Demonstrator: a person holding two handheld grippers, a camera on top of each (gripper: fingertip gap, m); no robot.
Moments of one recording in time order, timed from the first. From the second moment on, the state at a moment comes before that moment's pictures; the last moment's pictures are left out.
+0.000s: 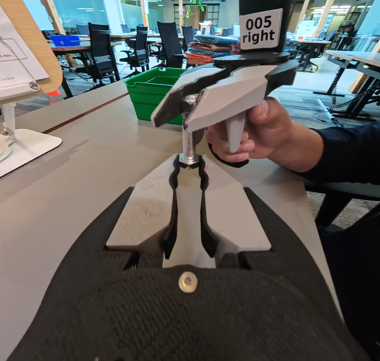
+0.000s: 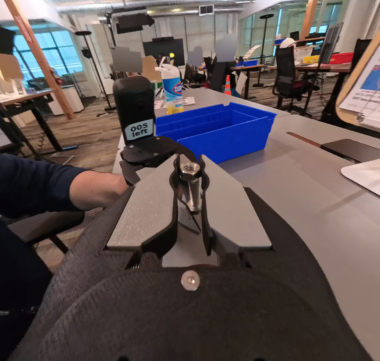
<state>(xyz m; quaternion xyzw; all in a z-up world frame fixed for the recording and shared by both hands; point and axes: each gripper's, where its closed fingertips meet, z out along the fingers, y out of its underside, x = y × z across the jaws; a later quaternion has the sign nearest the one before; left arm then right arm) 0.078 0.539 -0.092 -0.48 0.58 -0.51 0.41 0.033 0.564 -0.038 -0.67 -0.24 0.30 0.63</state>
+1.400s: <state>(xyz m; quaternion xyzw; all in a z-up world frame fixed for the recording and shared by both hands) 0.086 0.511 -0.114 -0.46 0.63 -0.52 0.34 0.145 0.495 -0.045 -0.80 -0.19 0.14 0.55</state>
